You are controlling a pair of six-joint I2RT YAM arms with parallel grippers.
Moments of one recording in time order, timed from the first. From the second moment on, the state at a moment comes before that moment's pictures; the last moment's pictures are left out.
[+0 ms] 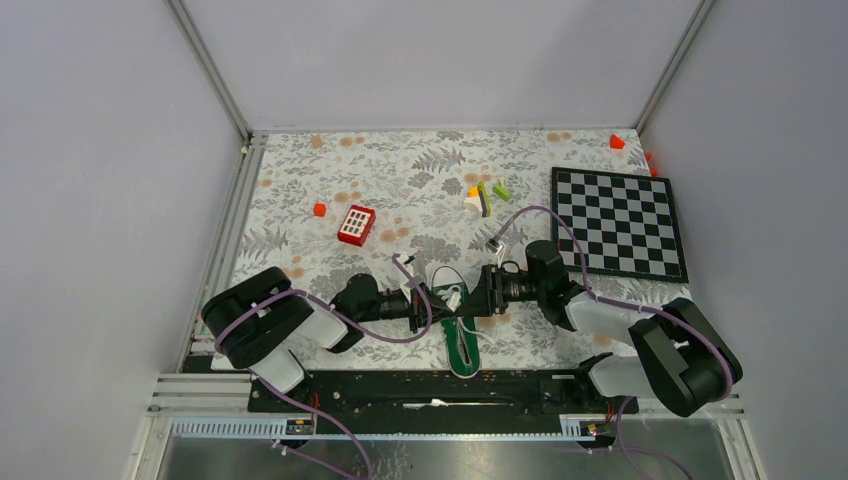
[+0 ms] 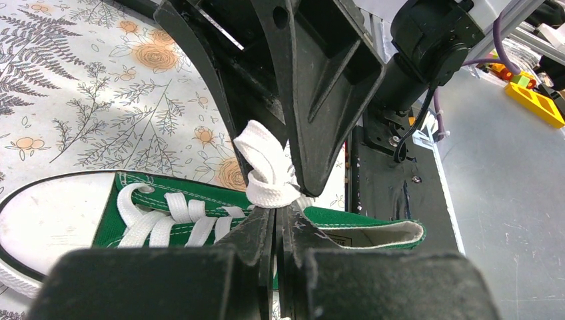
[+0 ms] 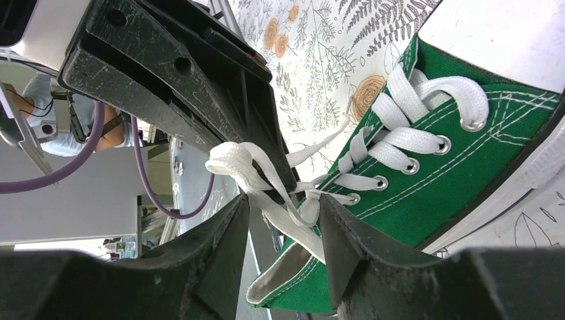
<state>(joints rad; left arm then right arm) -0.84 1.59 0.26 1.30 0.61 -0.33 0.51 1.30 0.35 0.46 -0.93 0.68</state>
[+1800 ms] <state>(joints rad) -0.83 1.61 0.25 1.30 0.62 -0.36 0.54 1.19 0.29 0.44 -0.75 0.70</state>
